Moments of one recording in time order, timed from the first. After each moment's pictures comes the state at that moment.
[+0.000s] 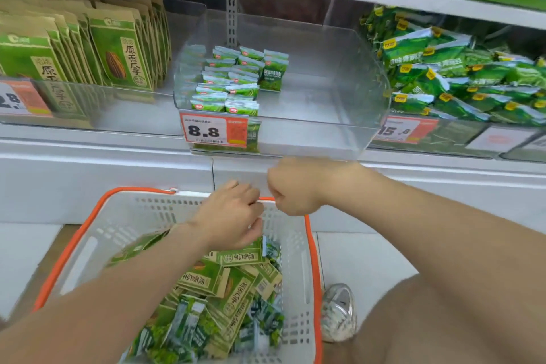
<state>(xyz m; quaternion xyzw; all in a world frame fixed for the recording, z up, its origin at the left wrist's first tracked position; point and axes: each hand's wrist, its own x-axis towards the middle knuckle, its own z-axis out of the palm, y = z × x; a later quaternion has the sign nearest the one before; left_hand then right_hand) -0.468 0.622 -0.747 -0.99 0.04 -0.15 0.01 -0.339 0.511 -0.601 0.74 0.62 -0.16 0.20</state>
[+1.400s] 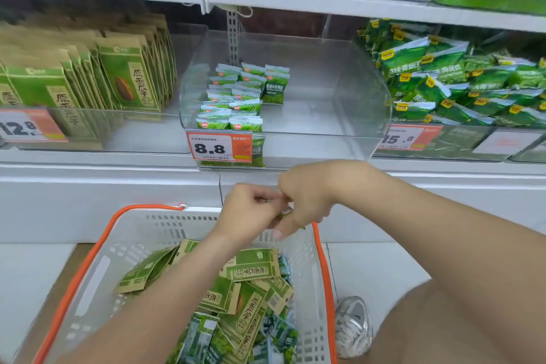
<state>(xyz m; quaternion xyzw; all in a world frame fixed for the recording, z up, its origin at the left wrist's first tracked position) -0.452 0.584 -0.681 -0.71 -0.31 -0.15 -0.61 -0.334 0.513 -0.579 0.75 0.58 -0.28 0.18</state>
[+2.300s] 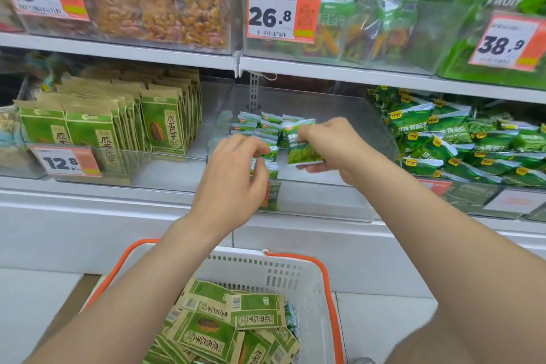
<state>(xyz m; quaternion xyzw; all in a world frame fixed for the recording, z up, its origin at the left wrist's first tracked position) -0.455 0.655 -0.591 -0.88 -0.20 -0.40 -0.16 -0.279 0.569 -0.525 0.79 0.26 -0.24 -0.49</state>
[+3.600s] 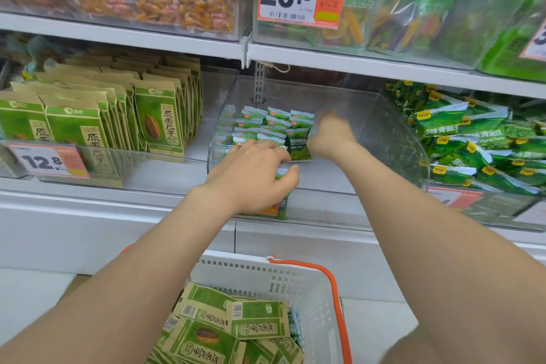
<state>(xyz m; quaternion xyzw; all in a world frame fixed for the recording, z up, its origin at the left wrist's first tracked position) -0.411 0.697 -0.594 -0.97 -0.19 -0.14 -0.09 -0.204 0.648 -0.577 0.93 0.33 -0.04 -0.18</state>
